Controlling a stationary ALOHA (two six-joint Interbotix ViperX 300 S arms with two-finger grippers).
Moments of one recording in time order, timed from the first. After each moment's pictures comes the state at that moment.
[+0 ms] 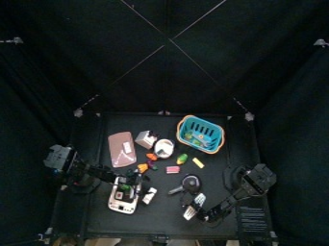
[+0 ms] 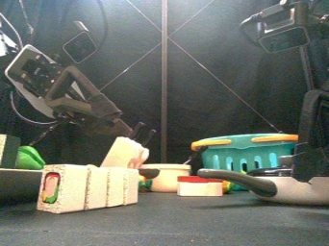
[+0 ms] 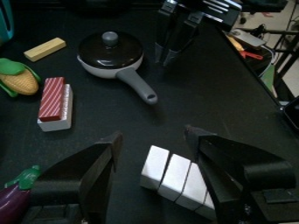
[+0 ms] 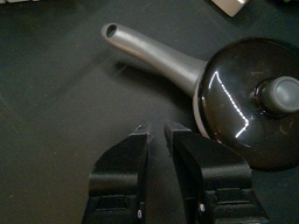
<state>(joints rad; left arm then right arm) -0.21 0.03 1.04 -0.11 -0.77 0.01 0.69 0.20 0.59 -0.93 0.93 2.05</state>
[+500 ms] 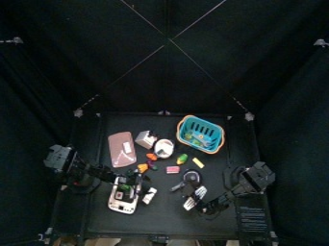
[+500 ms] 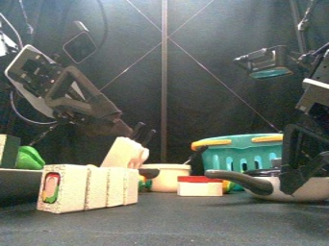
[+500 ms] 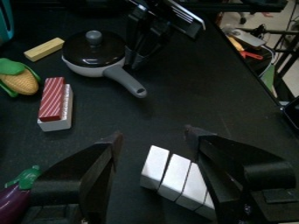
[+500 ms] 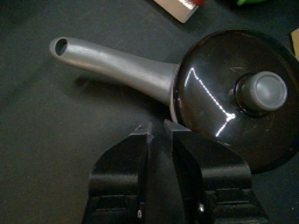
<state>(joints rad) -0.21 0.03 1.04 -0.11 -0.77 0.01 0.60 0.19 0.67 -0.93 0.93 2.05</state>
